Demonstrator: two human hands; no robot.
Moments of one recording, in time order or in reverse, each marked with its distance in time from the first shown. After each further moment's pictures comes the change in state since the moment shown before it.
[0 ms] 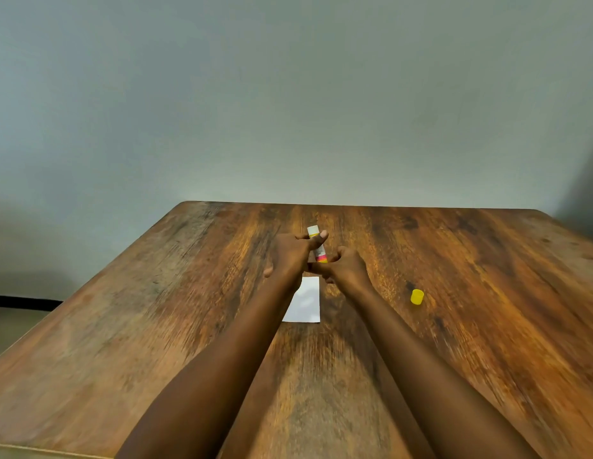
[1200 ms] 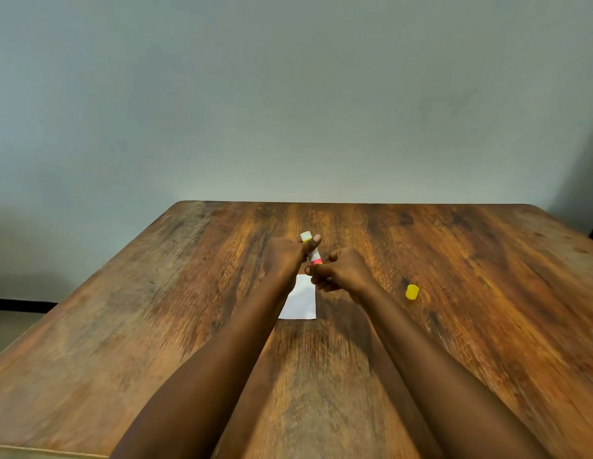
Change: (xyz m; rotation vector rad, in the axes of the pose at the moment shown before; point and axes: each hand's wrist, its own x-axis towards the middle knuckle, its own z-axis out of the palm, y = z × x) left_hand 0.001 -0.011 0.001 0.101 -0.026 -0.047; right_hand -0.003 0.005 -0.016 0.017 -0.156 0.069
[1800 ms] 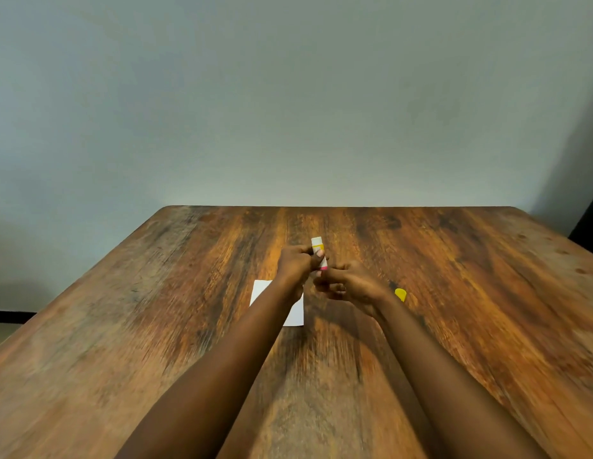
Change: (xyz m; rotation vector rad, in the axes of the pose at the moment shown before) left_hand 0.009 -0.010 0.033 -0.189 -0.228 -0.035; right_hand -0.003 0.023 -0.033 0.285 -0.162 0.077
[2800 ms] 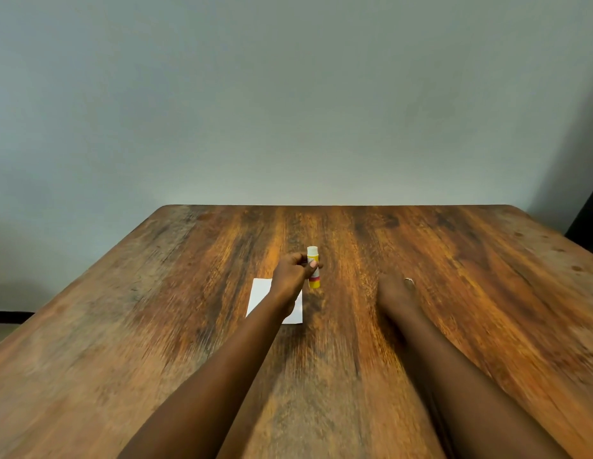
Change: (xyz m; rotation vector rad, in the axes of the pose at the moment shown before) left_hand 0.000 -0.026 -0.010 0.037 -0.035 0.069; right_hand -0.004 0.035 -0.050 -1.084 0.506 0.178
